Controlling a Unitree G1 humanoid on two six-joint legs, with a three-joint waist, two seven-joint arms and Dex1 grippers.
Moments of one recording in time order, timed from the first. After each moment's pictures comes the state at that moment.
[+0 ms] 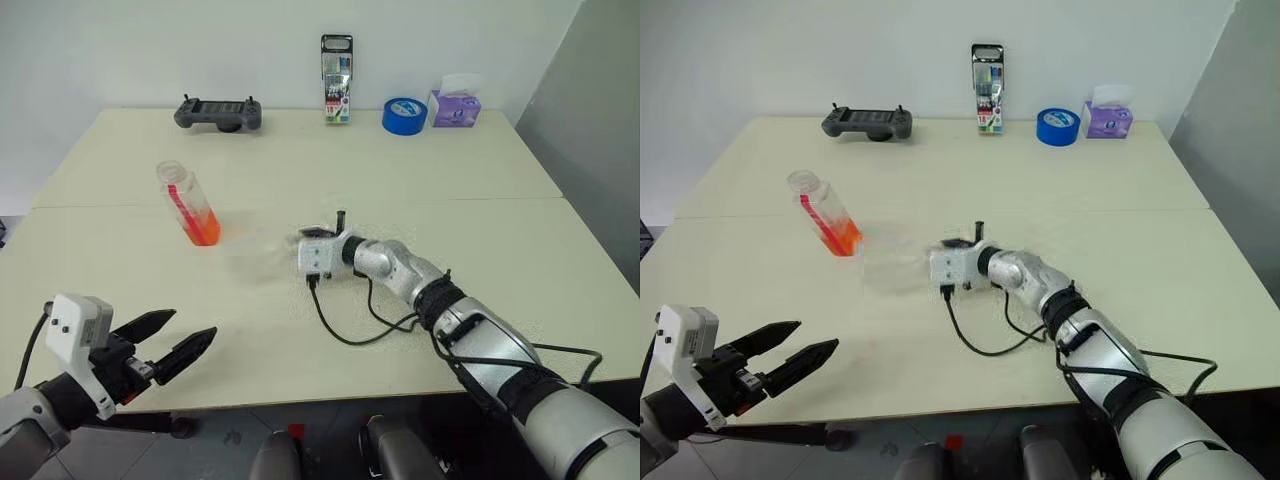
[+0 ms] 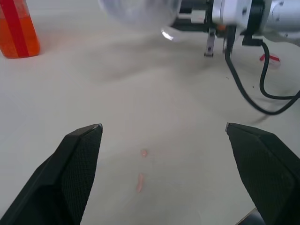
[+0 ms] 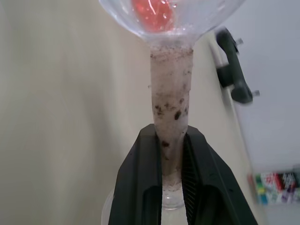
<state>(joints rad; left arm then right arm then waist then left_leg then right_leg) 0.52 0.74 0.76 -0.72 -1.03 0.80 -0.56 -1.11 0.02 0.30 1.11 -0.40 -0.35 0.32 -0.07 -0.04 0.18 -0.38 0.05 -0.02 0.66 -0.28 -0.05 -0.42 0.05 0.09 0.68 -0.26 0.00</state>
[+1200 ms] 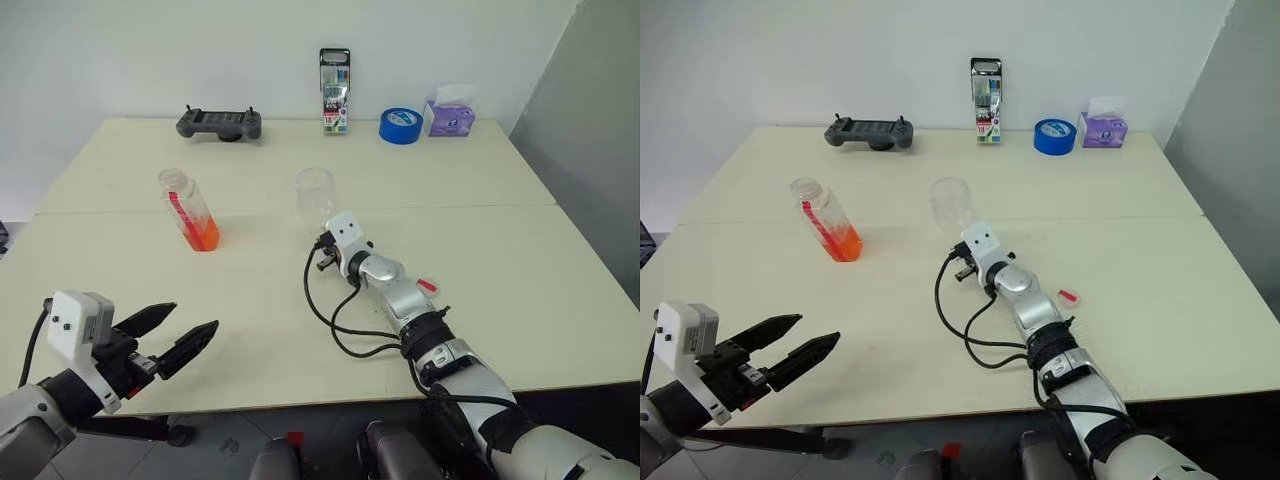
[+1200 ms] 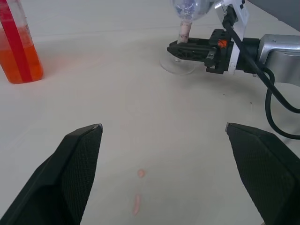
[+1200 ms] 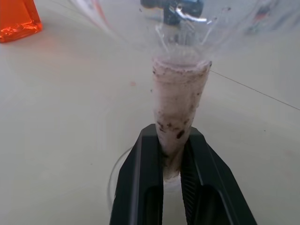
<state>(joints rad) 0.49 0.72 0.73 -0.73 -1.01 0.77 -0.54 -0.80 0.11 0.14 0.73 -0.10 0.19 0.31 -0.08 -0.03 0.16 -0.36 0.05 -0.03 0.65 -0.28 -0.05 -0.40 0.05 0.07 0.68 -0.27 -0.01</state>
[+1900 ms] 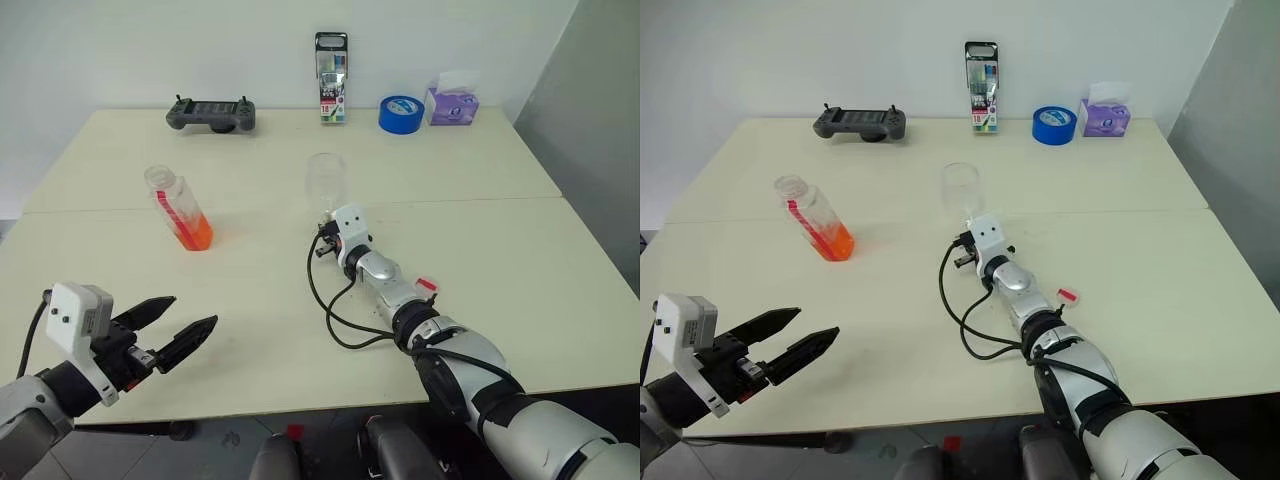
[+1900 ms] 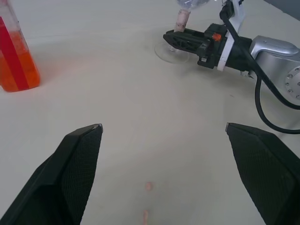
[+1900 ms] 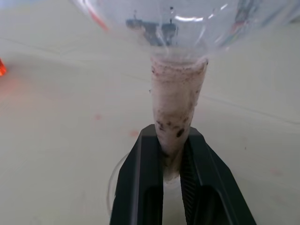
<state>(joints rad) 0.47 0.75 0.74 -0.71 -1.00 0.76 -0.56 -1.02 0.15 0.06 1.27 -0.03 -0.33 0.20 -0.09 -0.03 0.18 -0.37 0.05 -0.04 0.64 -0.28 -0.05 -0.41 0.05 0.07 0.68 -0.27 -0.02</state>
